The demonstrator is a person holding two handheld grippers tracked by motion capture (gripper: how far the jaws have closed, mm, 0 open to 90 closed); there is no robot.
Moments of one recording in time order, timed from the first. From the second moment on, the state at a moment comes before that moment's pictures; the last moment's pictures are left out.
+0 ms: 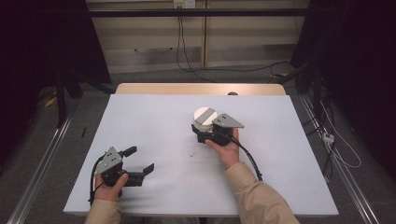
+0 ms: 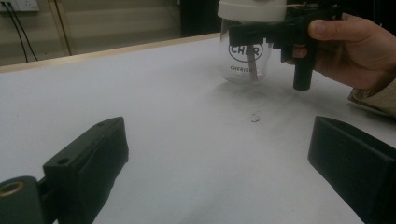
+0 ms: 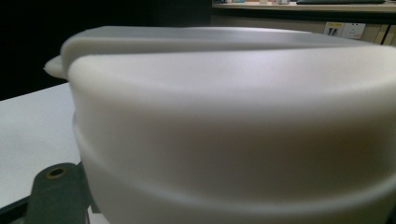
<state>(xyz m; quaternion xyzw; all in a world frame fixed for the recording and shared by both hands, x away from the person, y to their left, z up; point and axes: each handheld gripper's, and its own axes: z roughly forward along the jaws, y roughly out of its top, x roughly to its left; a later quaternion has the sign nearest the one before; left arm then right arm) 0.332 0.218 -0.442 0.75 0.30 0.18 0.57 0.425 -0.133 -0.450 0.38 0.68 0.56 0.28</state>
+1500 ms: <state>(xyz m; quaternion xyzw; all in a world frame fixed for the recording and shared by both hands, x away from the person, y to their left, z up) 0.332 0.218 -0.442 0.75 0.30 0.18 0.57 0.436 -0.119 -0.463 0.37 0.70 0.55 0.28</state>
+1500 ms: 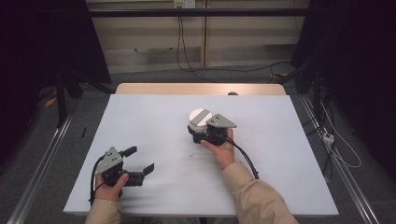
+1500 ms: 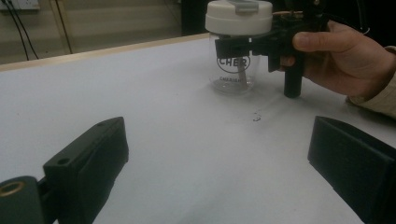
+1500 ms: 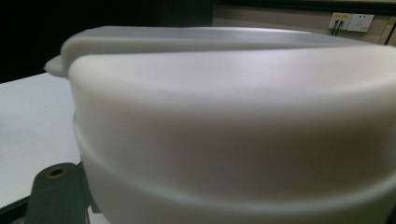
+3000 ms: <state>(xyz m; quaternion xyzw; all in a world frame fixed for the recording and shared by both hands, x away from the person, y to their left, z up) 0.346 0.186 -0.434 0.74 0.29 0.17 0.58 0.434 -0.123 -0.458 0.36 0.74 0.52 0.24</state>
